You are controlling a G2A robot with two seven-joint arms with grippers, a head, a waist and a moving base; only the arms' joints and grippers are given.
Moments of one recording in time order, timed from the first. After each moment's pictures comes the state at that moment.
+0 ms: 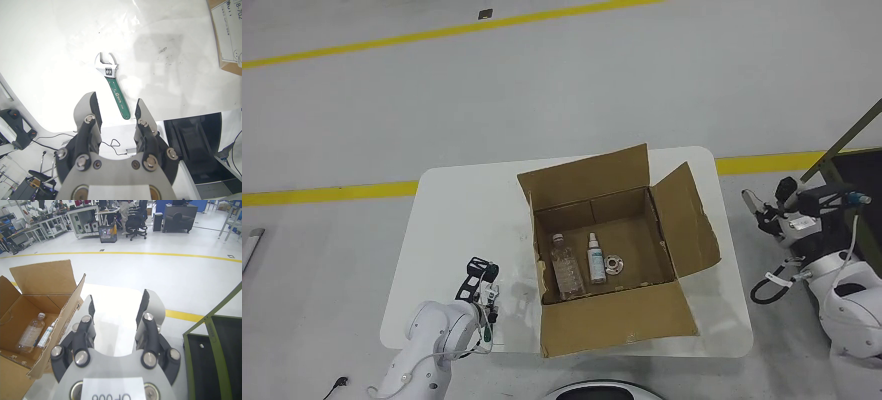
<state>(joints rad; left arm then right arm) 1.38 -1.31 -1.35 -1.71 1.39 -0.13 -1.17 -1.49 -1.05 1.88 -1.94 -0.96 -0.32 0.36</state>
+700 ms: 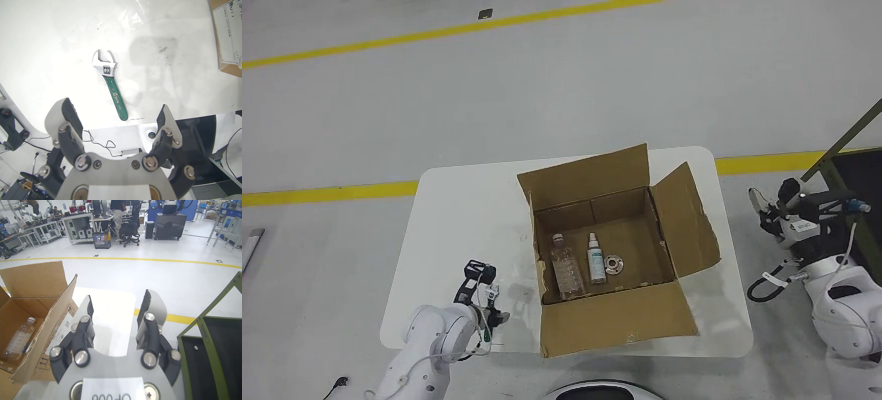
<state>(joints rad) 1.40 -1.31 -1.37 -1.69 1.33 -0.11 -1.13 -1.50 -1.06 1.87 -1.89 -1.03 -0.30 0.23</state>
